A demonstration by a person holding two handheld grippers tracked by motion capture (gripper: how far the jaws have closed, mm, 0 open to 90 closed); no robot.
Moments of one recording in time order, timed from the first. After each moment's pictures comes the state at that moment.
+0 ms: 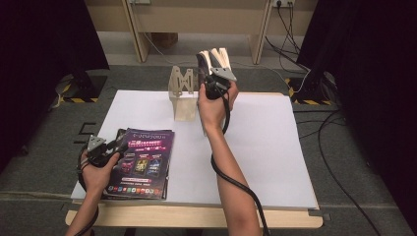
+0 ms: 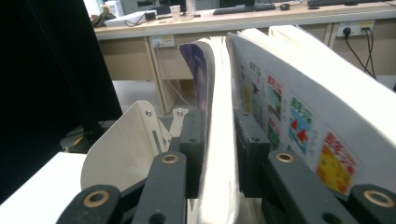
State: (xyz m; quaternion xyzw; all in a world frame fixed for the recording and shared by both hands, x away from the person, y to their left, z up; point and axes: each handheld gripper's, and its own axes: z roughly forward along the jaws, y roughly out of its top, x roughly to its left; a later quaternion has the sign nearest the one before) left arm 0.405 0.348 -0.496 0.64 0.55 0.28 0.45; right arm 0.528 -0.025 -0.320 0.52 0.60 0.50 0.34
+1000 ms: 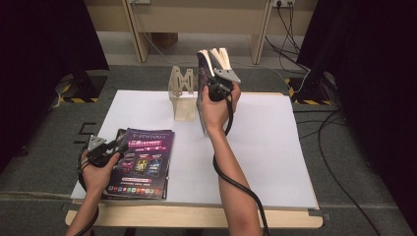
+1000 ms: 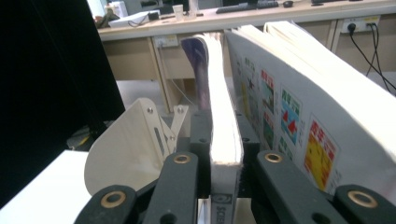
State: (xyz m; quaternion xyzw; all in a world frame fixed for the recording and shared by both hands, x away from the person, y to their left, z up) left arm 0.405 0.348 -0.496 0.65 0.55 0.28 0.45; right arm 0.526 -0.032 -0.321 0.52 0.60 0.51 0.33
